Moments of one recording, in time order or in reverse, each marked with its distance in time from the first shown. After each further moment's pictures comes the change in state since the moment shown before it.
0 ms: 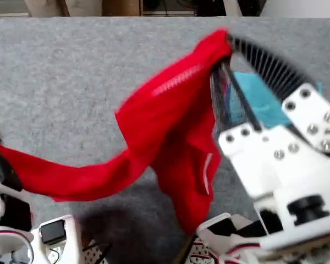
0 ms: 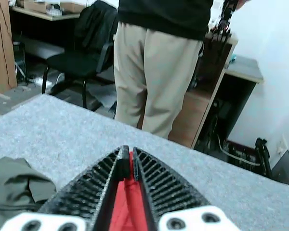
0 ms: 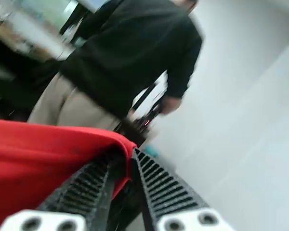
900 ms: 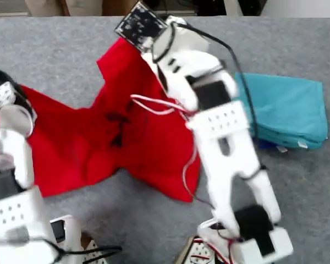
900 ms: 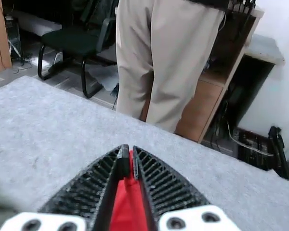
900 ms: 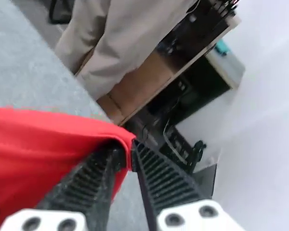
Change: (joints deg) left arm 0.3 4.7 58.7 -62.5 0.0; right arm 3.9 10.2 75.6 -63.3 2.6
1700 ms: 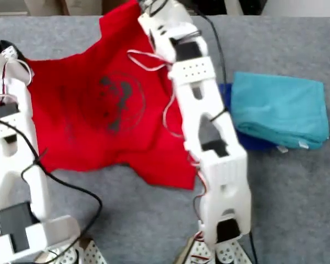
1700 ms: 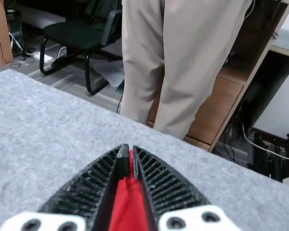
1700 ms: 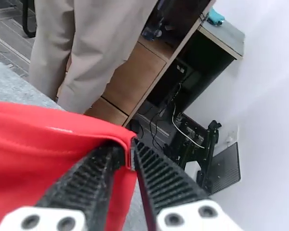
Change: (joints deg) left arm -1.3 48.1 -11.9 -33.9 -0.1; right arm 5.5 49.4 -48.4 0.5 -11.5
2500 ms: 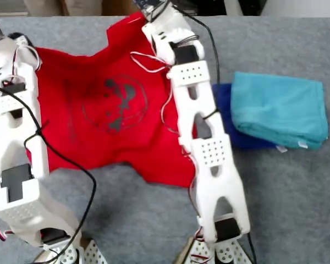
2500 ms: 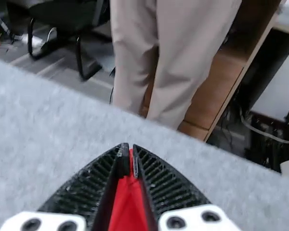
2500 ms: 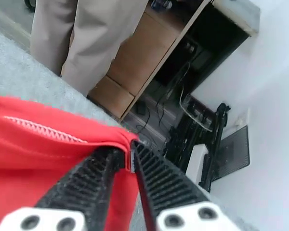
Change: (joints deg) left arm 2.3 20.6 -19.6 -0.1 -0.3; right arm 0.8 23.2 -30.7 11.6 0.0
